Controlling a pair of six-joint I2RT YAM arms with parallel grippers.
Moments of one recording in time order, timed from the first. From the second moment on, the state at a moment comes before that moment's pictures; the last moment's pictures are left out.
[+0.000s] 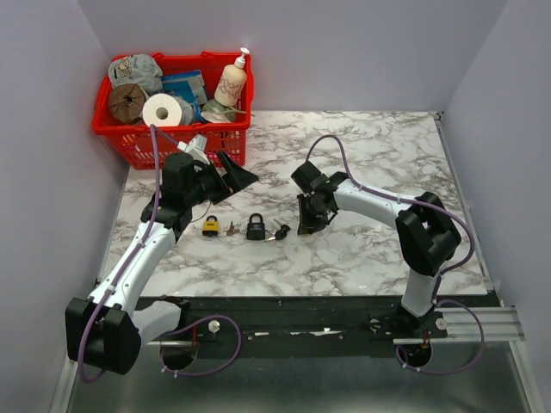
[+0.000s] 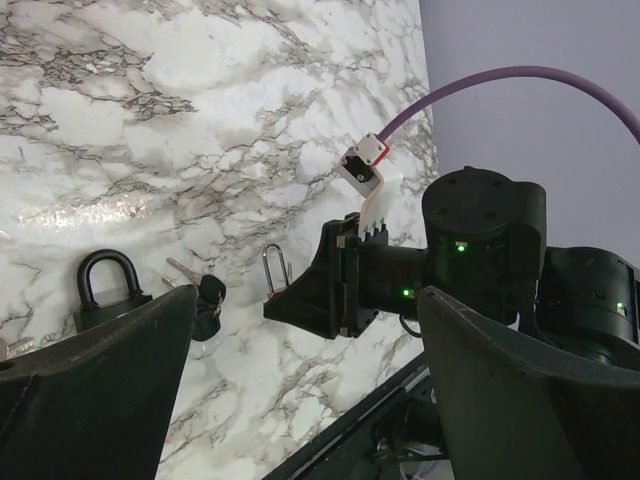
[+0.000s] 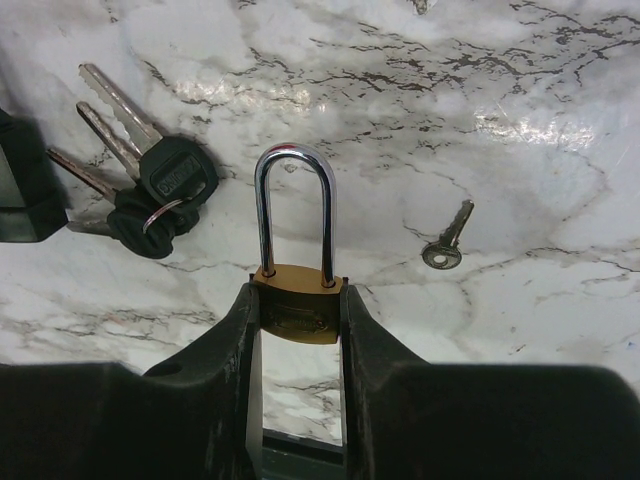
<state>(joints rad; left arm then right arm) -0.25 1.10 0.86 -0.14 0.43 -0.82 0.71 1.84 1.30 -0.71 -0.02 0.62</state>
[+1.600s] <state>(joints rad) -0.22 1.09 0.81 -0.13 0.43 -0.84 0.76 1.95 1.39 -0.76 0.12 0.67</state>
